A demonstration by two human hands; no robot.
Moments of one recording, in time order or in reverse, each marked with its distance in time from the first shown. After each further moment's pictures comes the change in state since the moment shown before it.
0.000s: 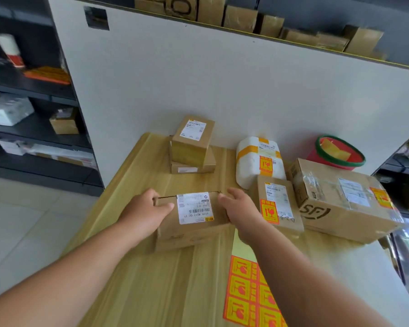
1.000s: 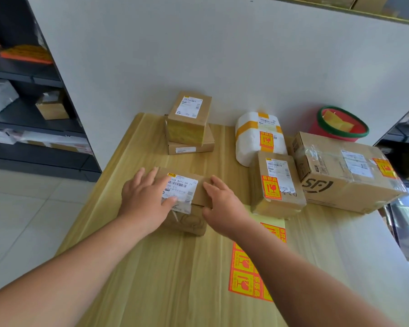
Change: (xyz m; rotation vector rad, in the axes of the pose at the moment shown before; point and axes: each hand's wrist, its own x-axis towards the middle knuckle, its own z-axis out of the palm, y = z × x) left_hand 0.013 -0.026 0.022 0.622 0.134 0.364; right_hand -0.016 0.028 0.032 -0.749 -0.087 -0.397
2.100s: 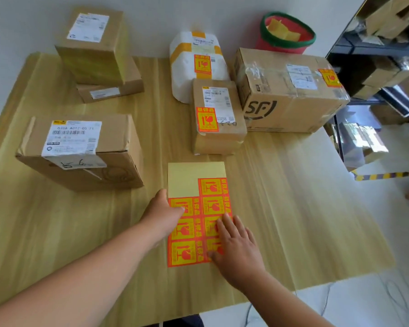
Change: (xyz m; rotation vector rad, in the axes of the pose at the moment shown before) left_hand -0.071 0.145 0.149 -0.755 -0.538 -0.316; right_hand -0.179 0.194 0.115 -0.213 -0.168 0.358
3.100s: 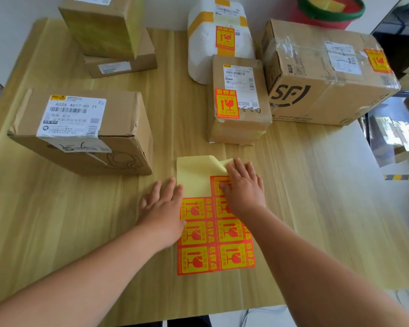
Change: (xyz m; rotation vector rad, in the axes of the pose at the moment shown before) left_hand 0.013 -0.036 0.000 0.865 -0.090 0.145; right_hand 0.113 -0.004 -0.044 0.100 0.182 0.042
